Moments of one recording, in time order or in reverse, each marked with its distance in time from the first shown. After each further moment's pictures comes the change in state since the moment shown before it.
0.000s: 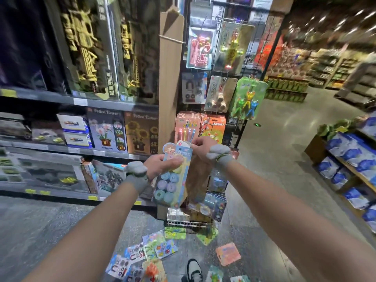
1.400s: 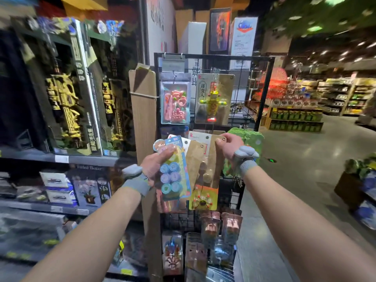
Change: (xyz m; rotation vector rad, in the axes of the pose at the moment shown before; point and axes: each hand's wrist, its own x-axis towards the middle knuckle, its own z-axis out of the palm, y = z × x) left_hand 0.227 0.158 0.024 -0.299 0.194 0.115; right_hand 0.216 0.088 -0.186 0.577 0.494 -0.081
